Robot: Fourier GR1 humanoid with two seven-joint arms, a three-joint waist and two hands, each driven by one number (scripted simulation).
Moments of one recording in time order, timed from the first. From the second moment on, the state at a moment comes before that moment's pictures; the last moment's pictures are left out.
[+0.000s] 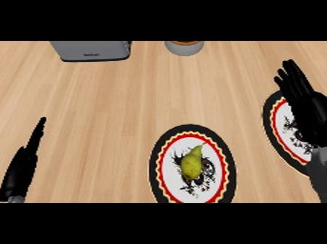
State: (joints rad) left arm 0.03 0.58 -0.32 -1.40 0.08 0.43 0.01; right arm -0.24 -0.35 -0.01 -1.55 -0.26 0.01 0.10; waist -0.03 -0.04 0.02
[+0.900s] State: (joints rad) left arm -0.02 0.39 -0.30 -1.46 0.24 0.41 0.13; right arm -0.01 -0.11 0.16 -1.51 -0.10 -0.26 -0.04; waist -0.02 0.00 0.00
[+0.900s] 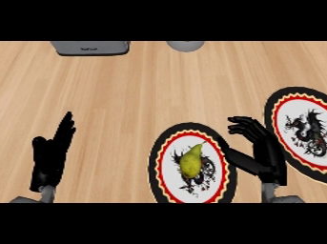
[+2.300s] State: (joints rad) left arm -0.06 0.33 -0.25 -1.44 0.18 0.36 0.18; right arm -0.29 -0.32 0.39 -1.42 0.12 0.29 0.45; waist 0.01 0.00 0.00
